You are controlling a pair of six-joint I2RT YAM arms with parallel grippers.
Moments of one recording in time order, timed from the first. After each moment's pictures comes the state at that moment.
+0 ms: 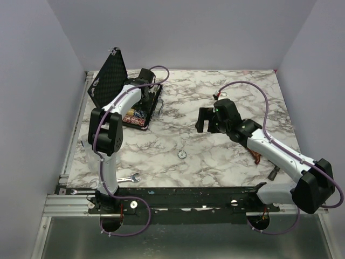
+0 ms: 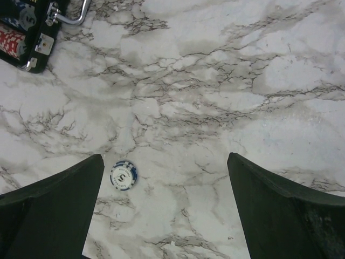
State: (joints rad) left arm -0.30 2.07 1.74 -0.84 -0.16 -0.04; right arm 0.62 1.28 0.99 -0.39 0.18 0.45
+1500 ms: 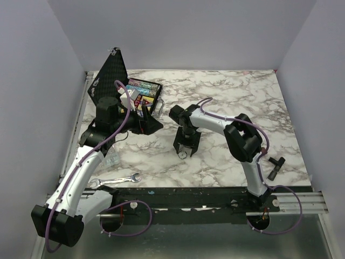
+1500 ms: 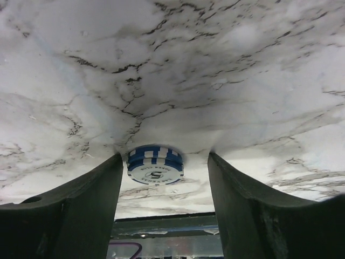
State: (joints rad) left arm -0.29 0.98 0.95 -0.40 0.60 -0.43; right arm 0.77 2.14 1.60 -1.04 -0.05 1.02
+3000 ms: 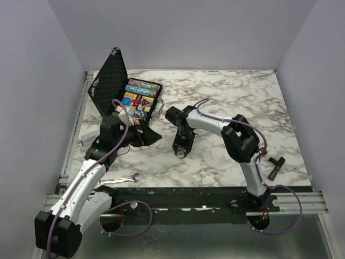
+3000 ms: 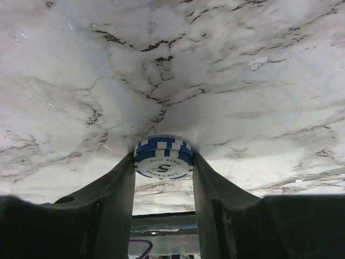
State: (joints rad) left arm -0.29 0.87 0.67 -0.23 0.55 -0.58; right arm 0.81 2.17 1.64 -1.06 -0.06 1.08
